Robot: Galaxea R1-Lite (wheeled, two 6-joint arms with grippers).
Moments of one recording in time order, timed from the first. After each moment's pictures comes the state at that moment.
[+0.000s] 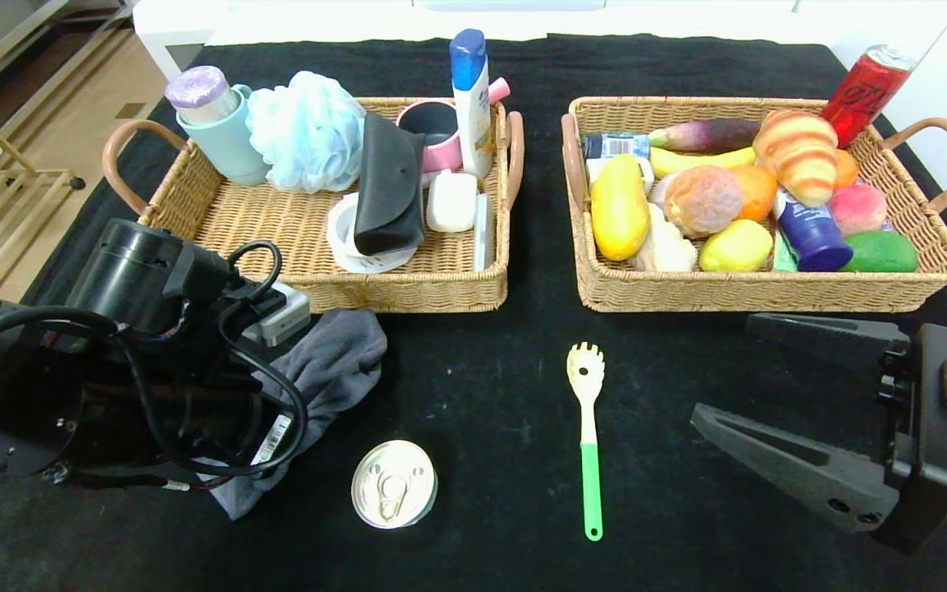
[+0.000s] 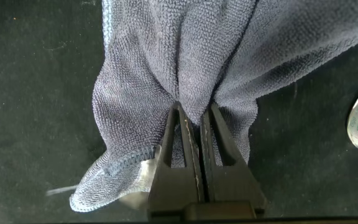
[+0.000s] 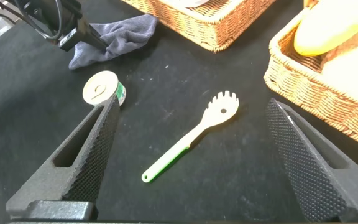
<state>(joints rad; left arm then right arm) -0.39 1.52 -1.02 0.30 0.23 0.15 0.63 1.22 -0.61 -0.56 0.22 -0.09</state>
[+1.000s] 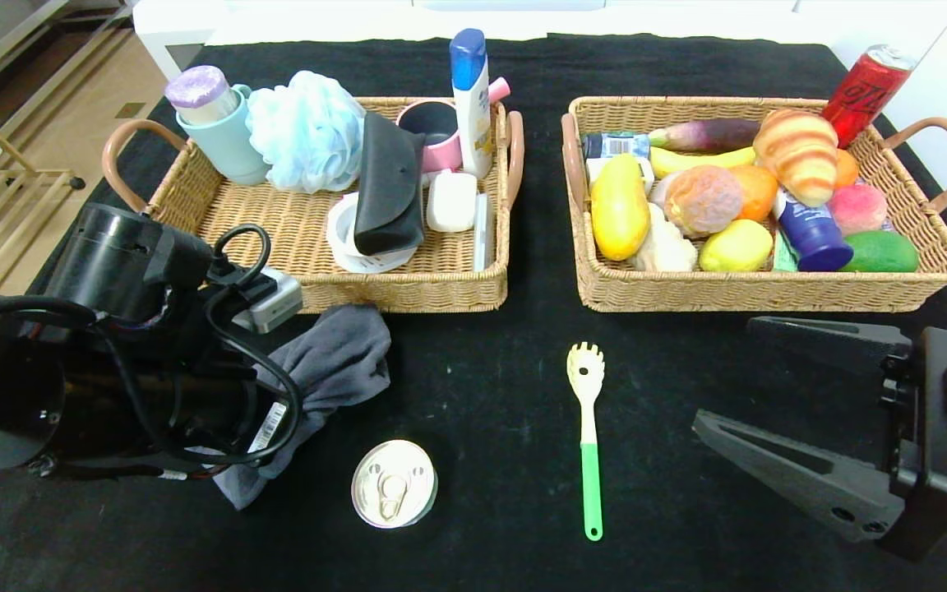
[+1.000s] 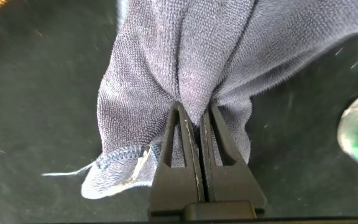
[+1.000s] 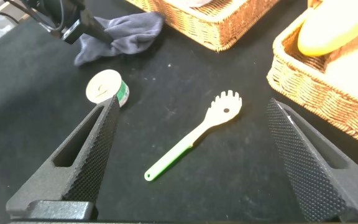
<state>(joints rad) -0.39 1.49 -1.03 0.27 0.22 0.15 0.64 1.21 -0.61 -0.56 0.22 -0.09</state>
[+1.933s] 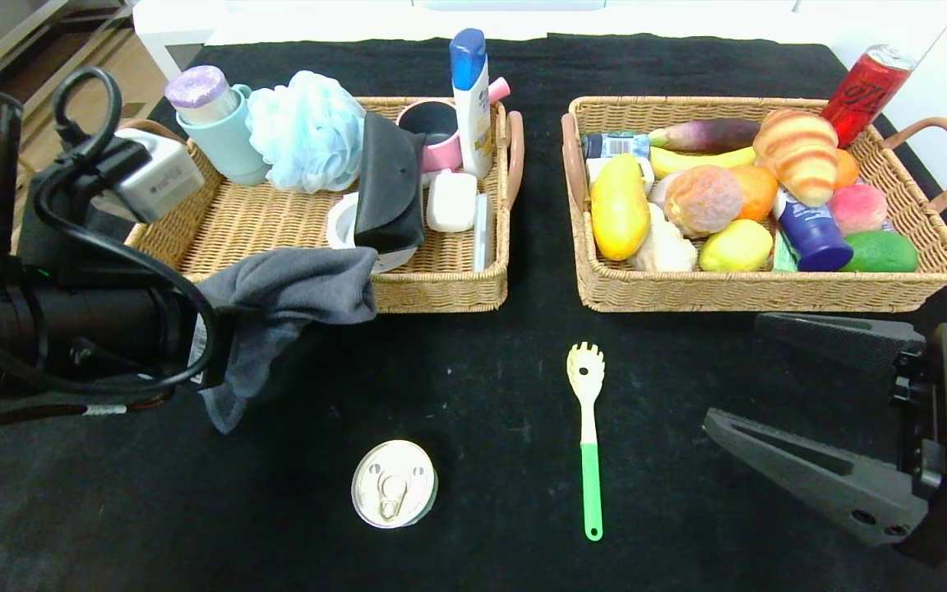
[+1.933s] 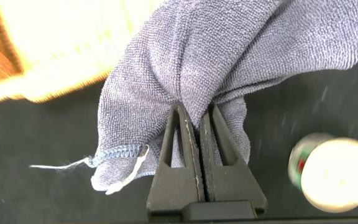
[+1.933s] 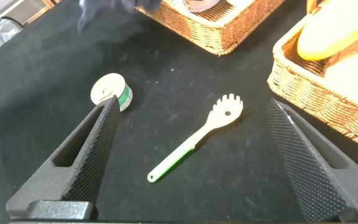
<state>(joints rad) -0.40 1.35 -1.14 0.22 0.23 0.10 0.64 1.20 -0.62 -0.54 0.23 -0.09</state>
